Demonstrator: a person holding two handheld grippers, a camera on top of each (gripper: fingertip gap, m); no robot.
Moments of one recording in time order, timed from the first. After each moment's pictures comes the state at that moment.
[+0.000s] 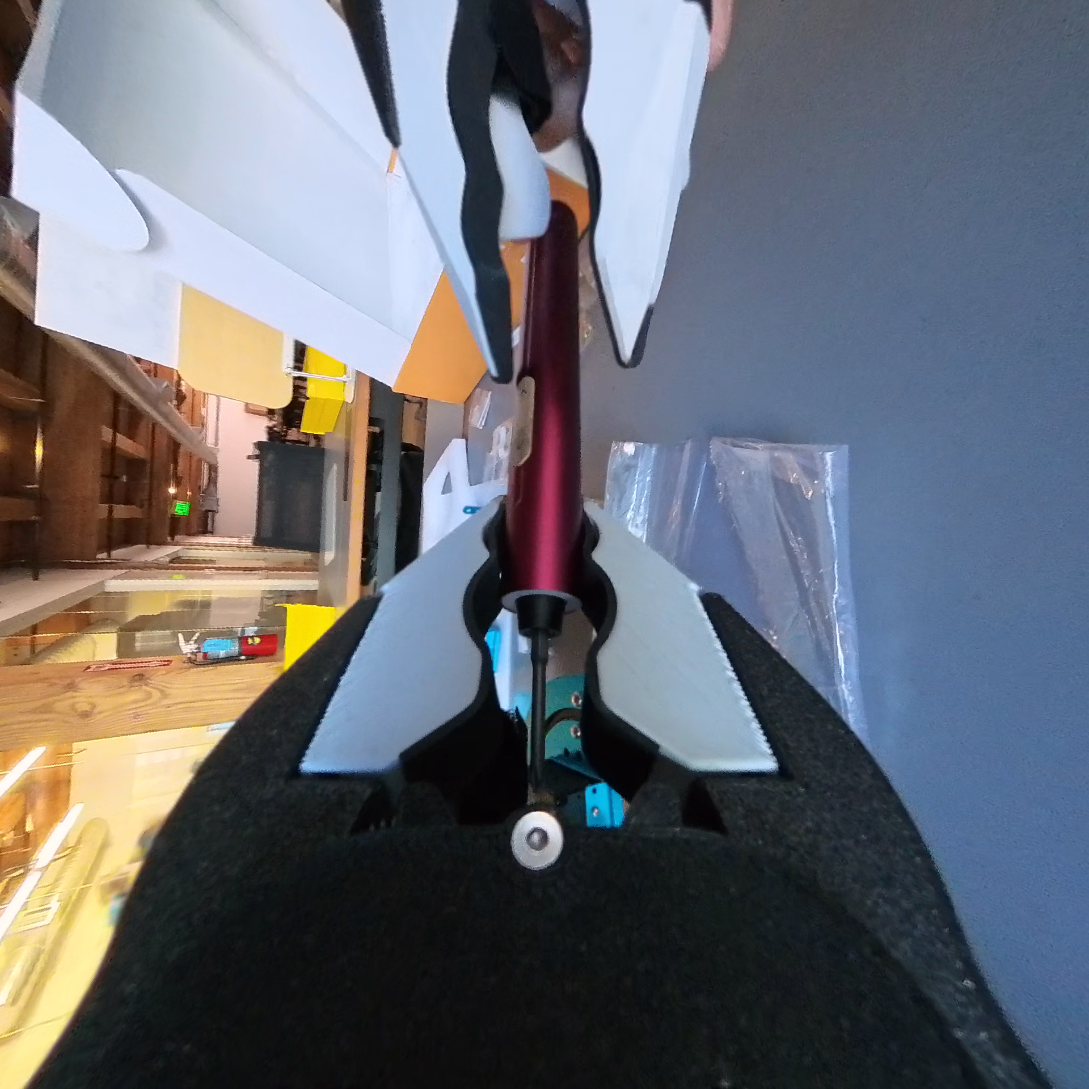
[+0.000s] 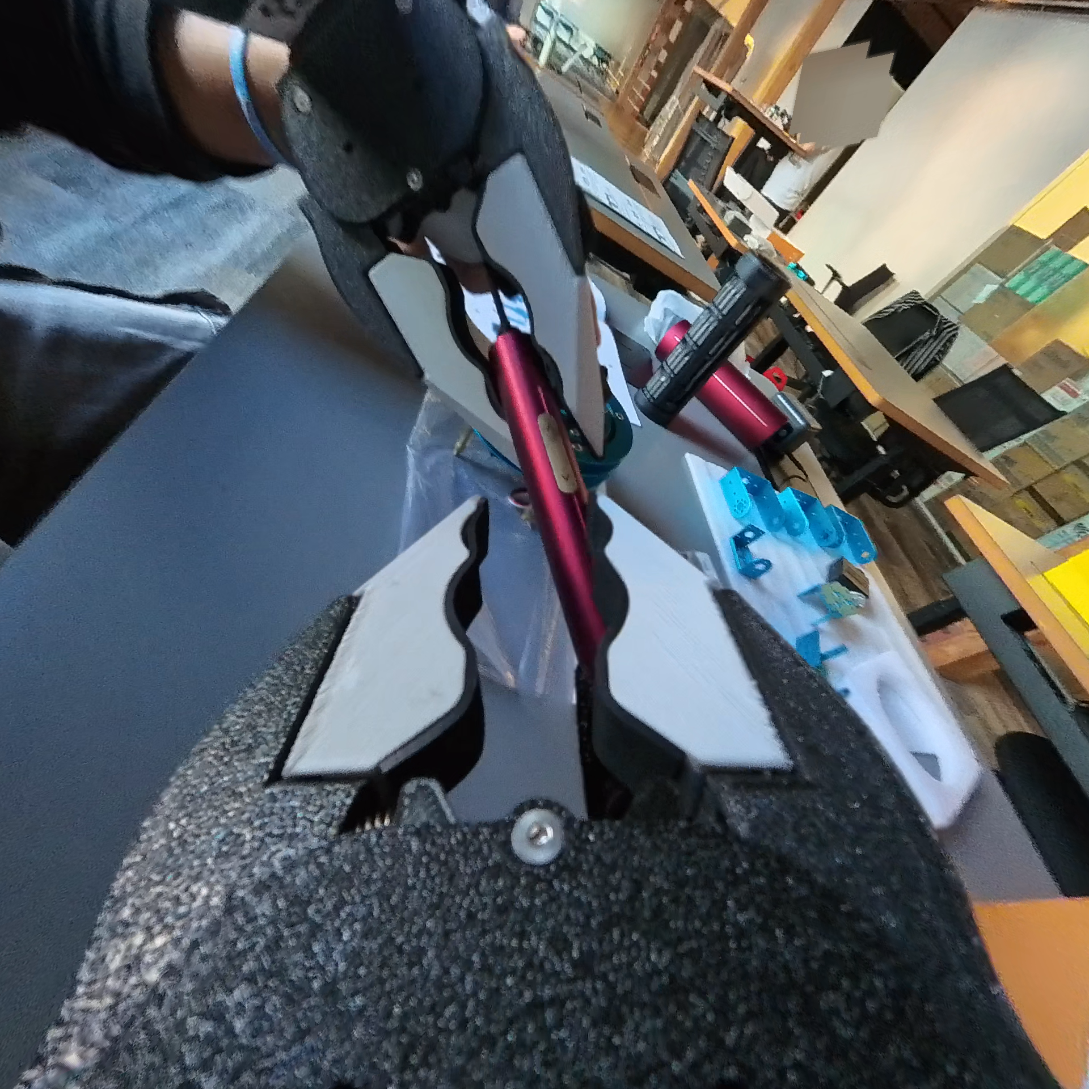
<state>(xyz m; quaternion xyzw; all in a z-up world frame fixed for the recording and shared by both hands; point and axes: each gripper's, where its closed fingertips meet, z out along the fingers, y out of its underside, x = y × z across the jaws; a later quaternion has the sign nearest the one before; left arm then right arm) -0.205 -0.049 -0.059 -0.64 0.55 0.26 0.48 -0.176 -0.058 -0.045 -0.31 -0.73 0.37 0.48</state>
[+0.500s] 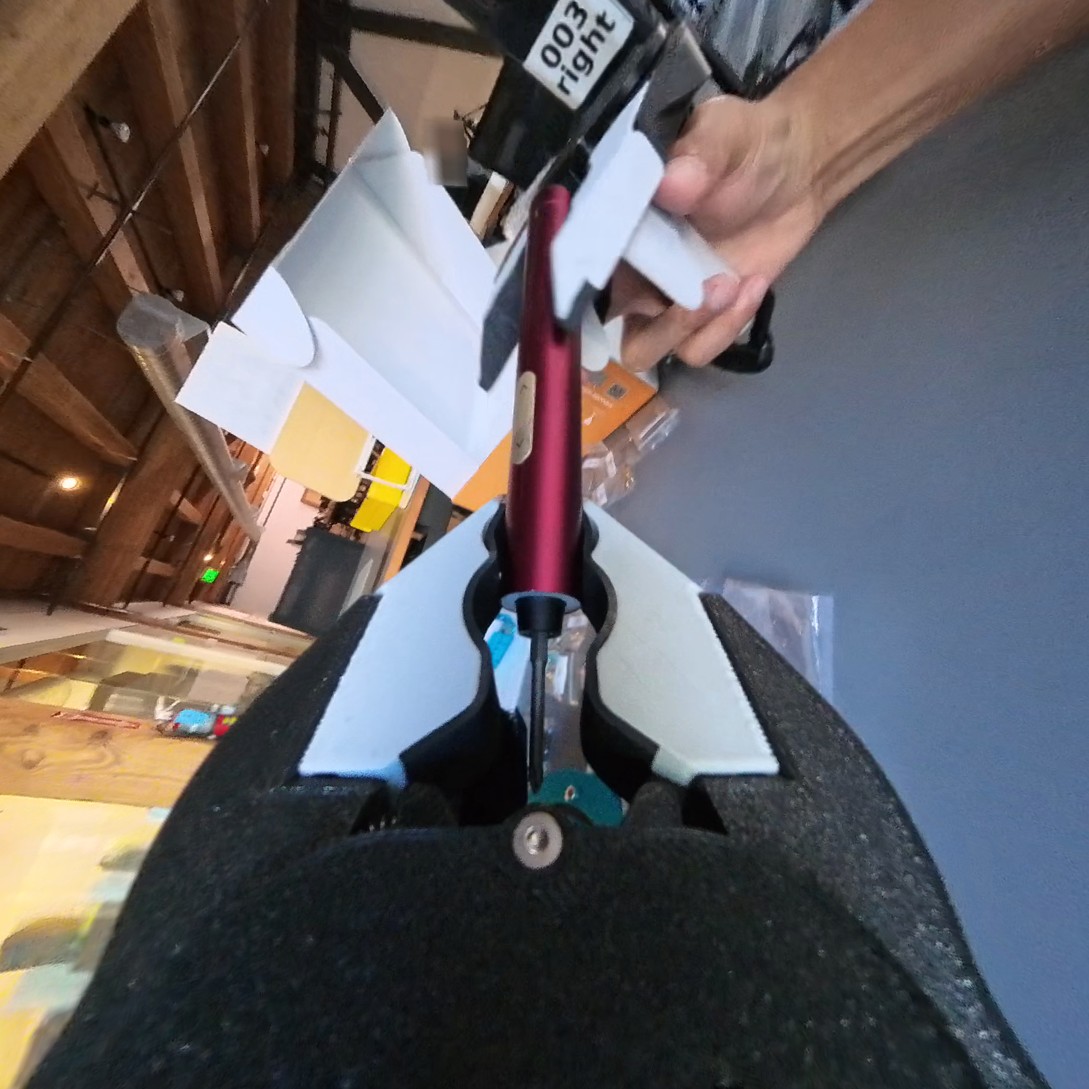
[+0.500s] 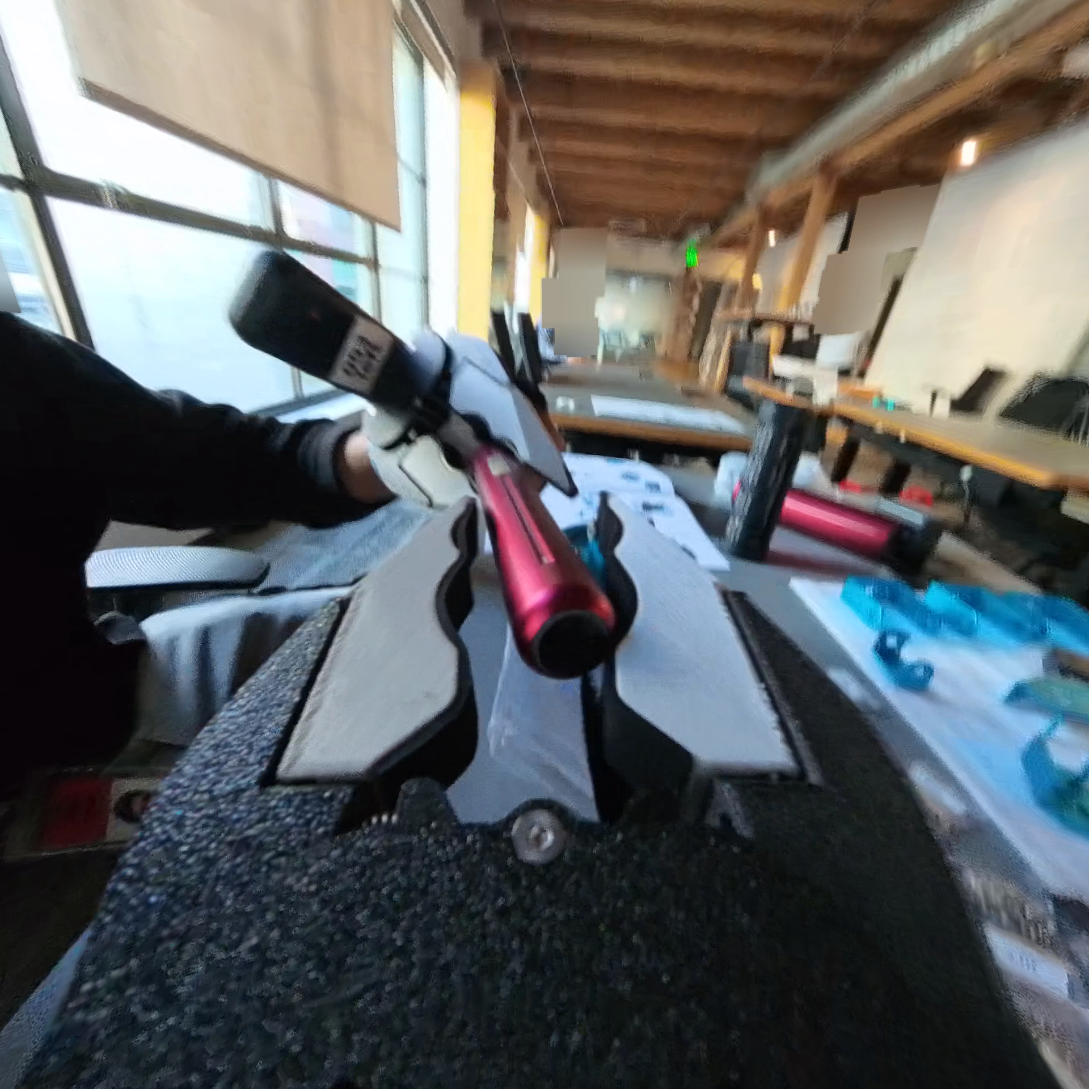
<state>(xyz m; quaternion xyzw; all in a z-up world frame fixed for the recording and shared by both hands) -0.177 -0.067 -0.018 -0.58 0.50 0.18 0.62 -0.152 -0.062 0.009 -0.30 -0.59 0.63 0.41</state>
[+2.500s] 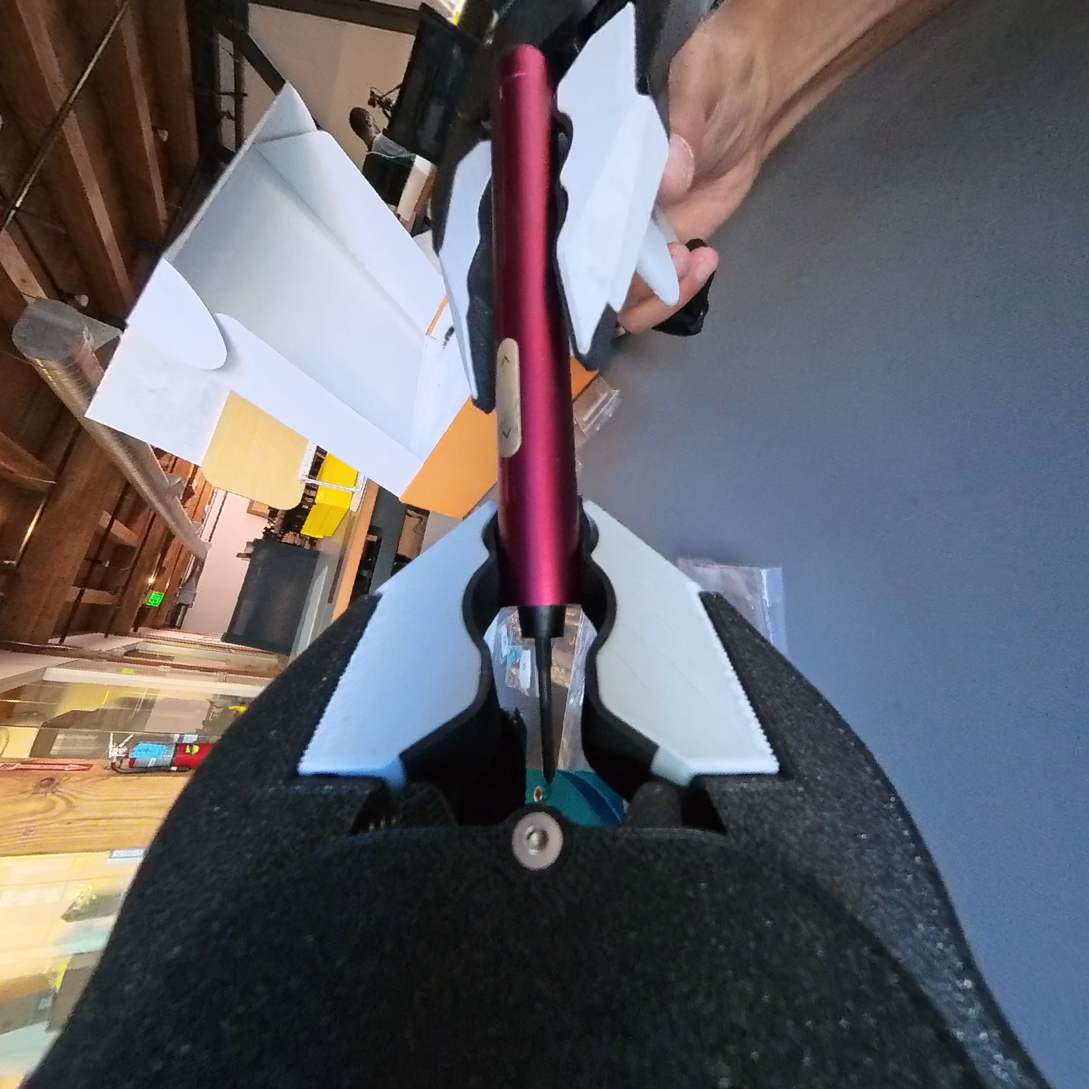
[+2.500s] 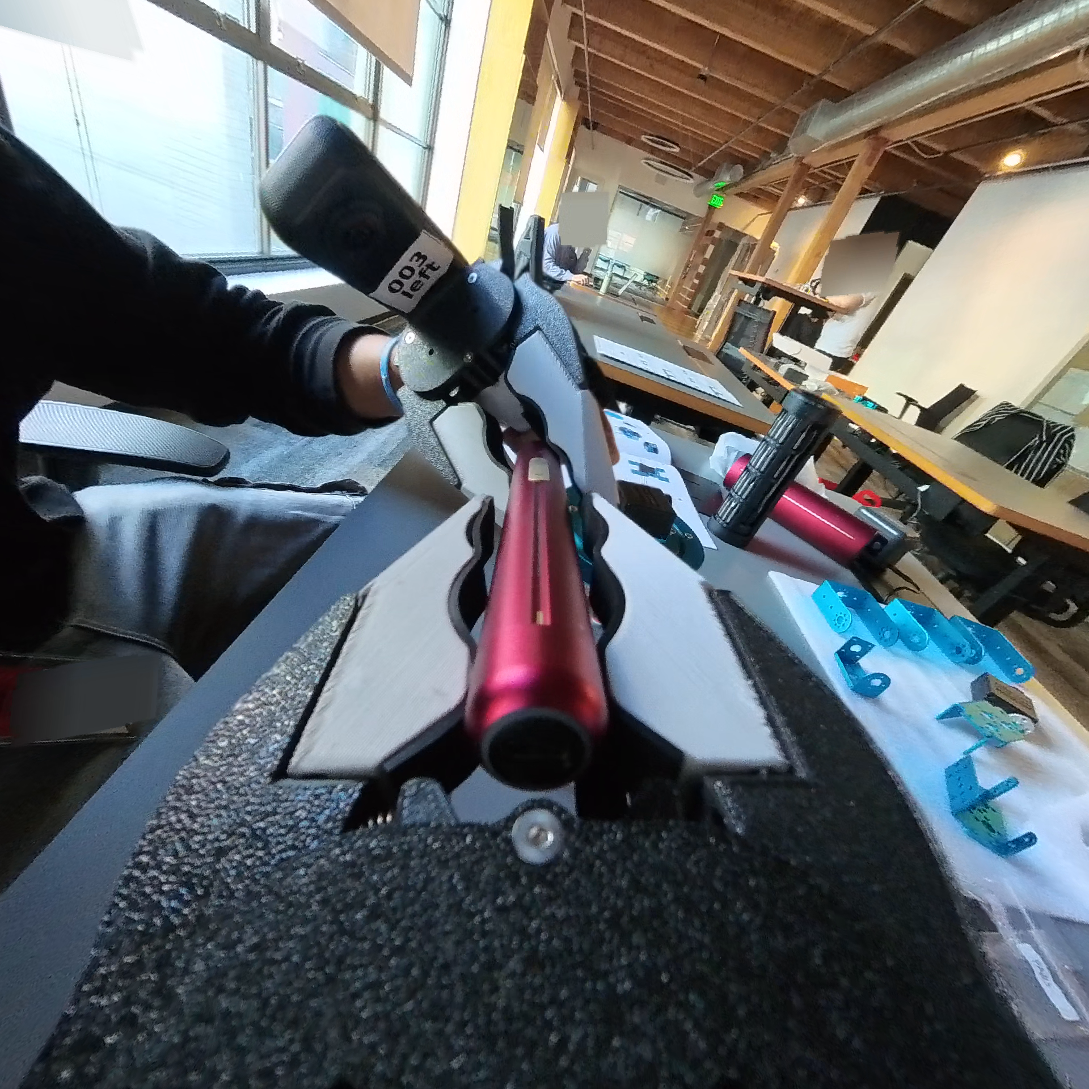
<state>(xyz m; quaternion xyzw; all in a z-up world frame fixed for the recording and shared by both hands) -0.170 -0.068 -0.043 -0.59 0.54 0.17 0.58 -0.154 -0.093 -0.011 -0.27 -0.67 0.54 0.44</state>
